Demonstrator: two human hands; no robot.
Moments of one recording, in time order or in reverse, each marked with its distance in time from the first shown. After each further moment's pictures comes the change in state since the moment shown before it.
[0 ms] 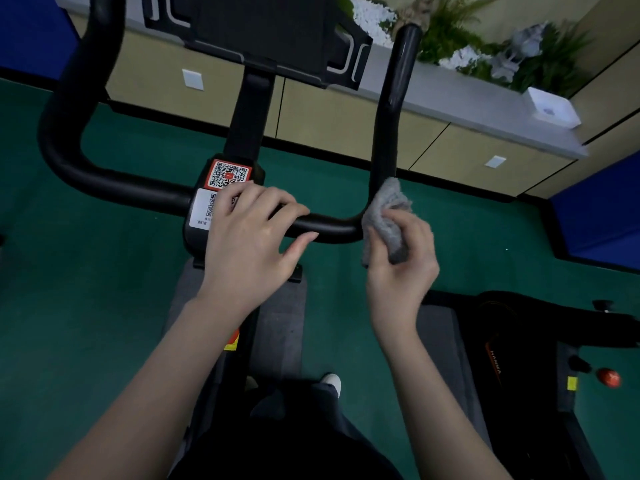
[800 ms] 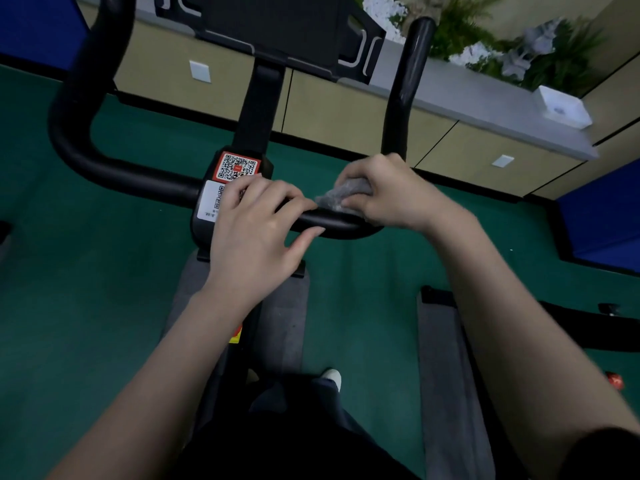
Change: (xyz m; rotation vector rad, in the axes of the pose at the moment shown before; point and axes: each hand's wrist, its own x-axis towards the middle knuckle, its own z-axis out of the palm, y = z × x) left_hand 0.000 -0.001 -0.001 -0.018 0.011 -0.010; right_hand 0.109 -0.025 0.022 -0.476 -1.085 -0.270
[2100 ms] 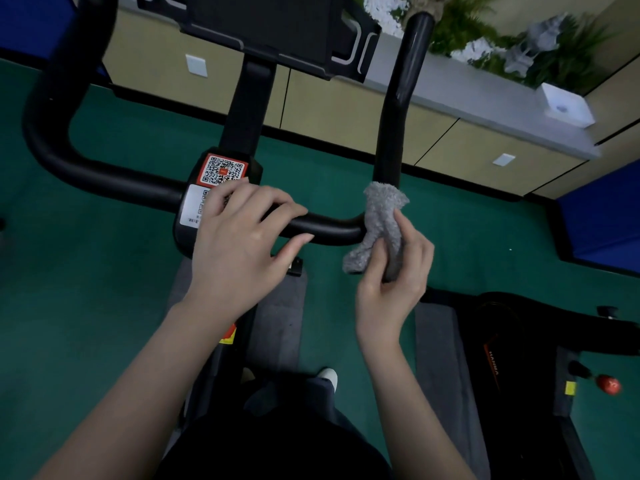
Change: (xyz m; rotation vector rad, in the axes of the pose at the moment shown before) left_hand -0.002 -0.002 0.004 0.027 0.003 0.016; right_hand -0.066 -0.012 0.117 0.482 1.175 0.251
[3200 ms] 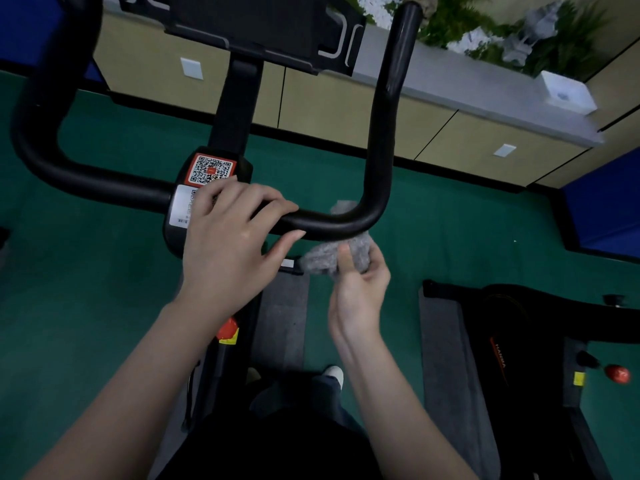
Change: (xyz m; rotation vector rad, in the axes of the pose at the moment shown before) left_hand 0.000 0.000 -0.002 0.042 -0.015 0.009; right_hand -0.012 -0.008 0.020 0.717 -0.072 0.958
